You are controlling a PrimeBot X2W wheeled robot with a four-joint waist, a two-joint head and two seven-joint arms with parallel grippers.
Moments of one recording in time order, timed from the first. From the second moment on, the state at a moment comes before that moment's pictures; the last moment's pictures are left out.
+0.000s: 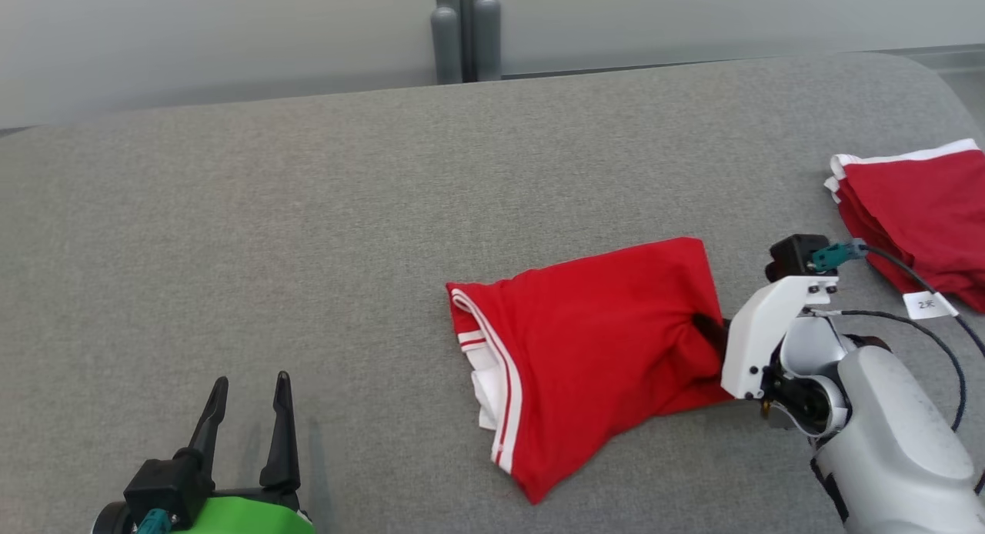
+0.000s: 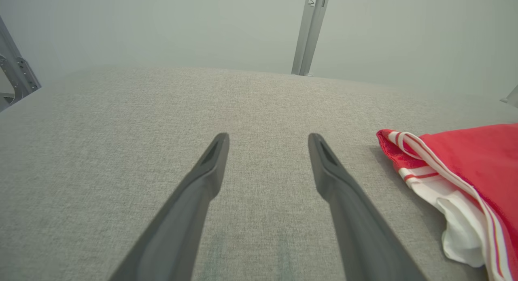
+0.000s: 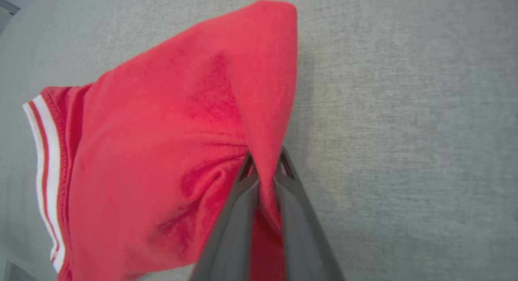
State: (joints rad) left arm 0.04 0.05 -0.01 0.19 -0.22 -0.13 -0.26; right arm -0.42 -0.15 0.12 0.47 0.50 0.13 0.57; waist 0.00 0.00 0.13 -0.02
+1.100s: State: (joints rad) left arm -0.03 0.05 -0.02 0.19 -0.23 -0.13 -0.26; right arm -0.70 -0.41 -0.04 0.20 0.44 0.13 0.76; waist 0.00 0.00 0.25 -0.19
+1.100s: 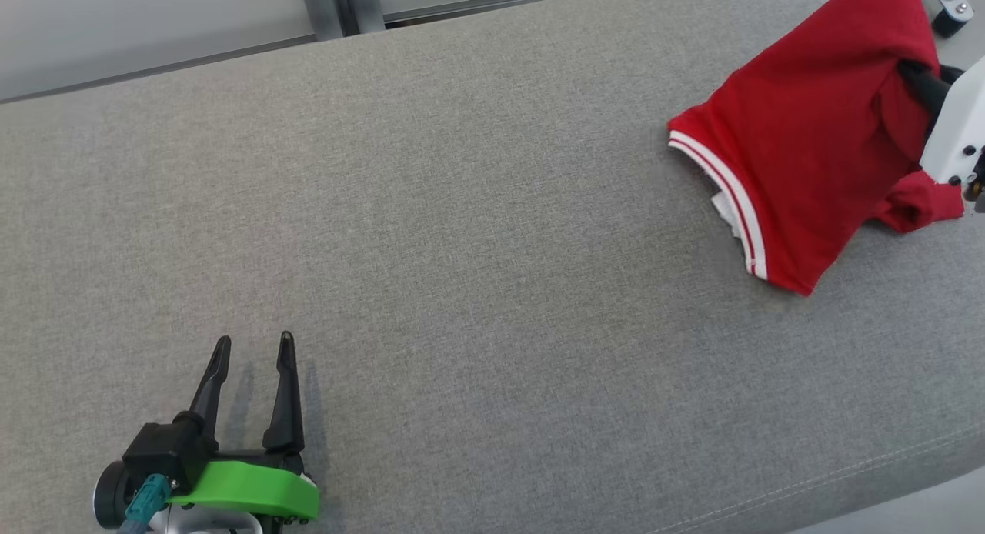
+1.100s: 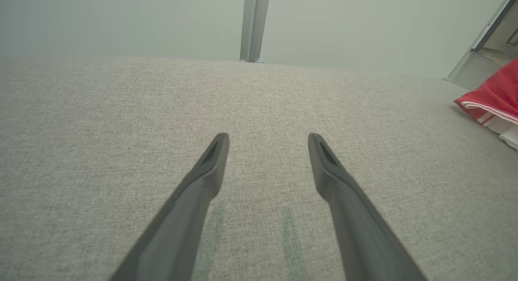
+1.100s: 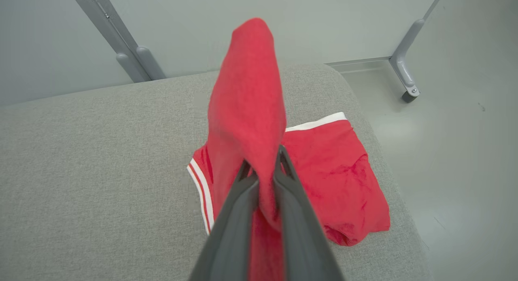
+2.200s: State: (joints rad) left arm -0.08 0.06 -0.04 0.21 -0.20 -0.13 -0.26; right arm -0.72 -0.41 -0.45 0.65 -0.11 0.13 0.26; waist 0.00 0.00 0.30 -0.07
